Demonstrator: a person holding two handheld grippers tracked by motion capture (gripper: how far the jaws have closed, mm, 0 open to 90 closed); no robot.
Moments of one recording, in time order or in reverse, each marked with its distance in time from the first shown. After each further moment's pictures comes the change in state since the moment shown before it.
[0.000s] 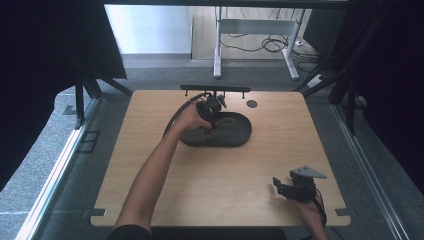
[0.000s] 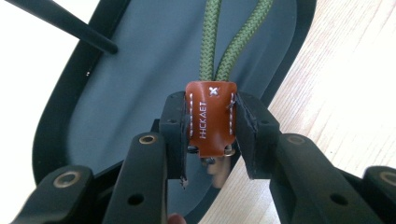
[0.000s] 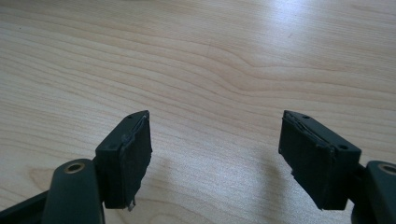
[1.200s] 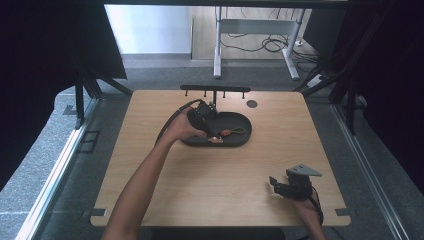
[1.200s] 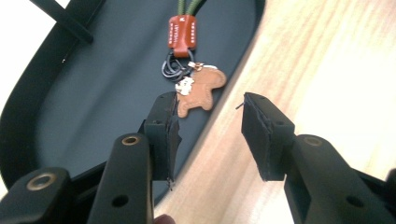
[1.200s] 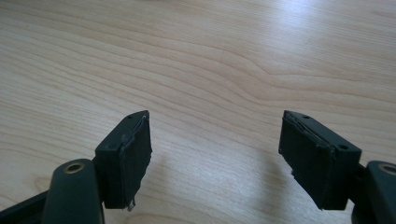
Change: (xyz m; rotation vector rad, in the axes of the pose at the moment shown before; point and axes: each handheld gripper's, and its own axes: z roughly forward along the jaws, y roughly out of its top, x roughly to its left) left arm -0.024 -0.043 -0.025 -0.129 -0.048 0.002; right arm 0.007 0.005 0.009 0.008 0.021 -0.027
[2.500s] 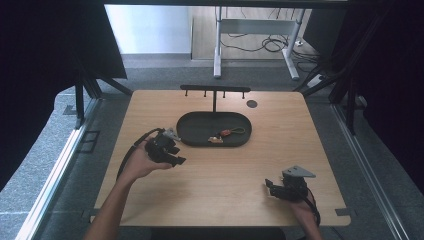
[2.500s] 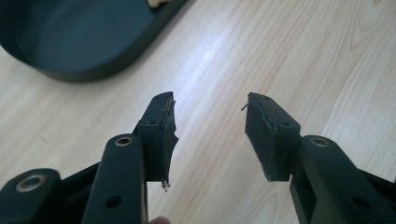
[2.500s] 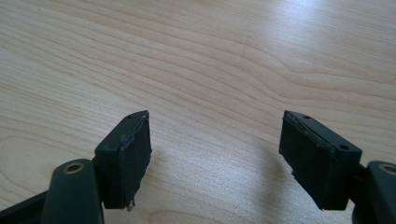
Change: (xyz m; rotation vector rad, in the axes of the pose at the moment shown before) left arm -0.049 -0.139 -0.041 -0.132 0.022 -0.109; right arm 0.013 -0.001 0.003 0.025 0.001 -0.041
